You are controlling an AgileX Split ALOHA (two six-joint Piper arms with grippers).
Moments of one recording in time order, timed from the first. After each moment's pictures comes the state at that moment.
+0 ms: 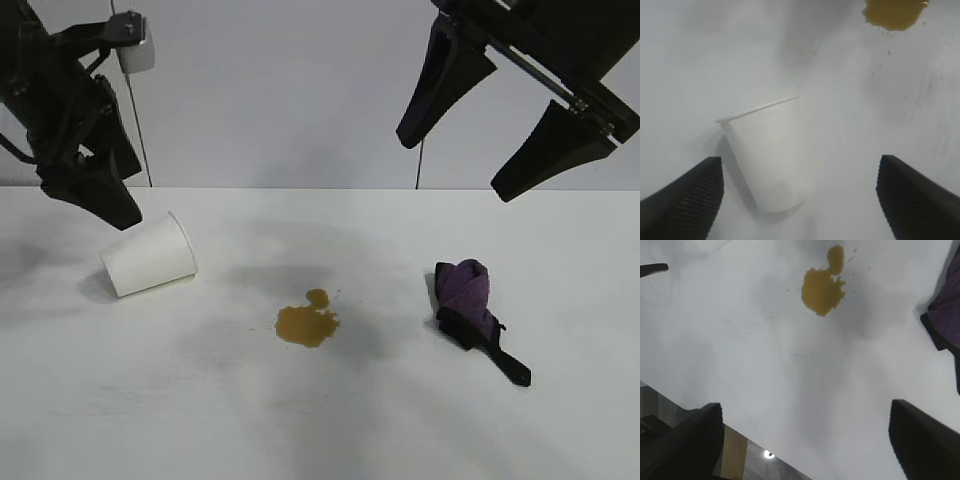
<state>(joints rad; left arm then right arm) -0.20 1.93 -1.41 -0.41 0.82 1.37 0.19 1.62 -1.26 0.56 1.05 -0.21</state>
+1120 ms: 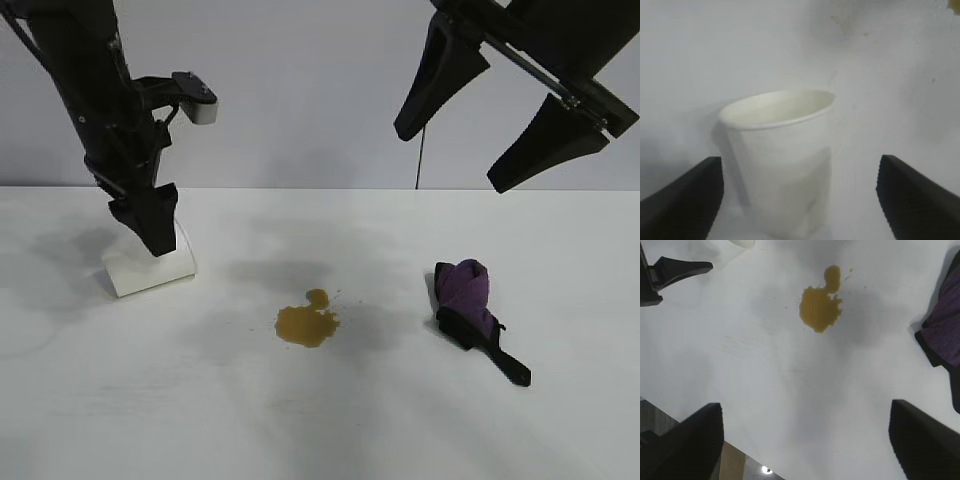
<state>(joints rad) -0.32 2.18 -1.68 -0.08 0.96 0.85 0.19 1.62 -1.26 0.56 1.00 -0.21</state>
